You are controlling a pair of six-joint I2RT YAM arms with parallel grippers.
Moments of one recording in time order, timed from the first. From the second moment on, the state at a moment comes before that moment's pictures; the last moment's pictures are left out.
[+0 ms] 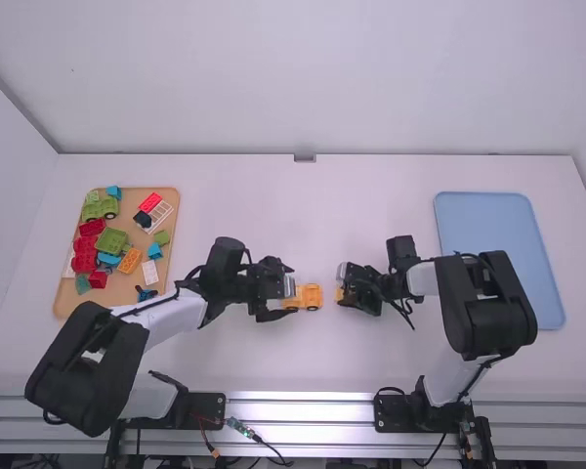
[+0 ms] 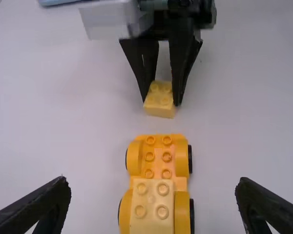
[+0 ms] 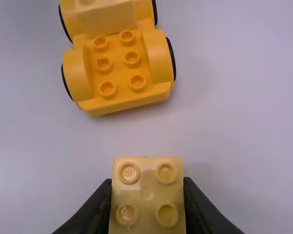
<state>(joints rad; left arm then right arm) -0.36 1.46 0.48 0.19 0.74 0.88 0.14 1.83 0.63 -0.14 -0.79 -1.16</state>
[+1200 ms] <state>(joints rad) -0.36 1.92 0.58 0.46 0.81 0.85 0.34 1.66 0.65 -0.08 -0.80 -1.07</state>
